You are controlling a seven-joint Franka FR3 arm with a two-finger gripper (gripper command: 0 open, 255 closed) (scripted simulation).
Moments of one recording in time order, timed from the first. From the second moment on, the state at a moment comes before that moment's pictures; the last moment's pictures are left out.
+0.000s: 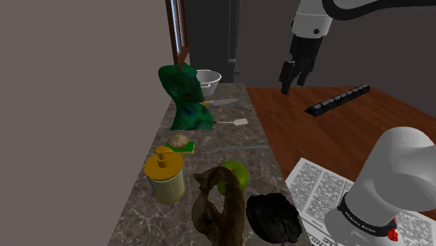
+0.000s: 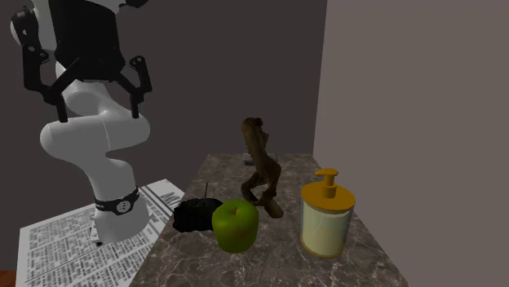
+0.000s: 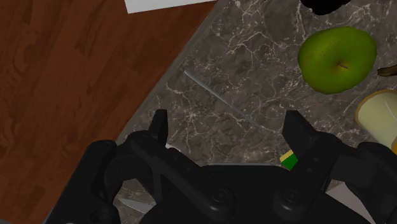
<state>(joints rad) 0.02 -0.81 -0.07 -2.41 -0.11 1.65 0.11</state>
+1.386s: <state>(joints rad) 0.15 -0.28 0.16 -2.18 0.06 1.91 0.37</state>
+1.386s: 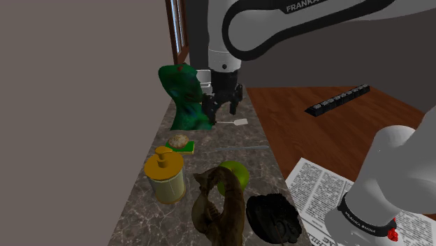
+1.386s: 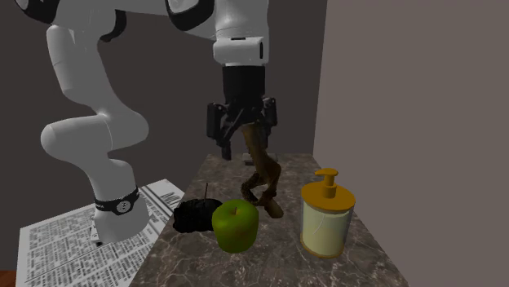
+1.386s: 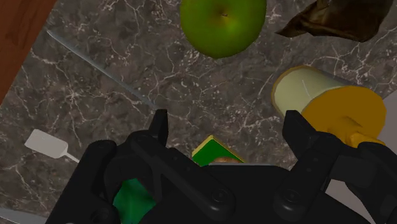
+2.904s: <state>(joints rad) 0.28 0.33 0.27 -1.69 0.01 2.01 0.58</state>
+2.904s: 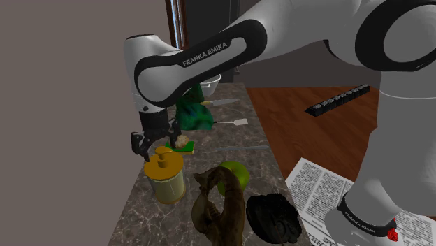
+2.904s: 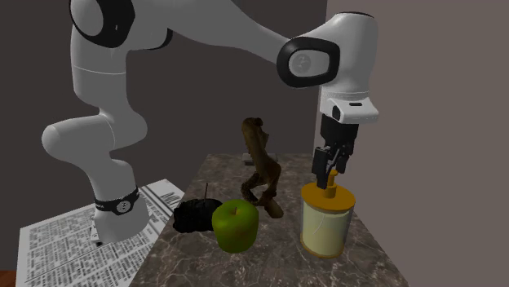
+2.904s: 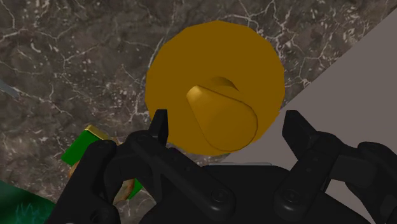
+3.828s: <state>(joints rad) 0.28 0.34 0.27 -1.71 0.01 2.03 0.58</state>
